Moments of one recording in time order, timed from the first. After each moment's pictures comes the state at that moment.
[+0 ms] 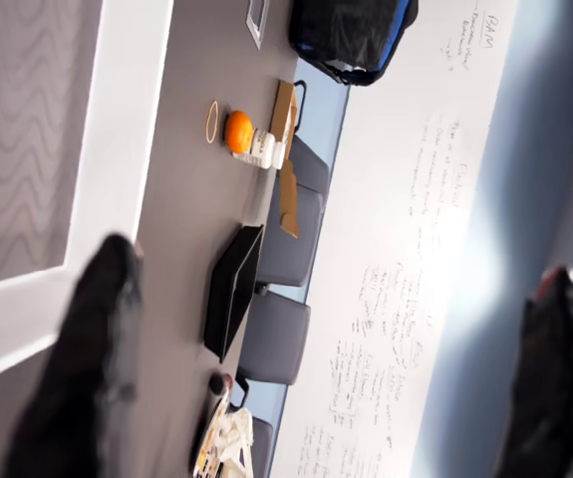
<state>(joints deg) 43.4 161.2 100.8 99.1 -3.2</state>
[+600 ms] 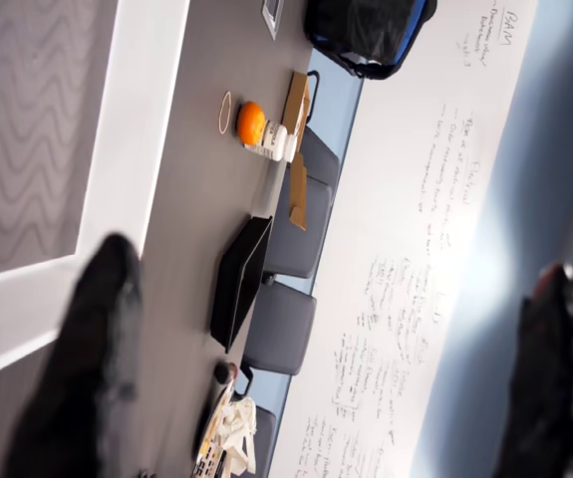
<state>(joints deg) 43.1 159.1 101.7 99.1 -2.6</state>
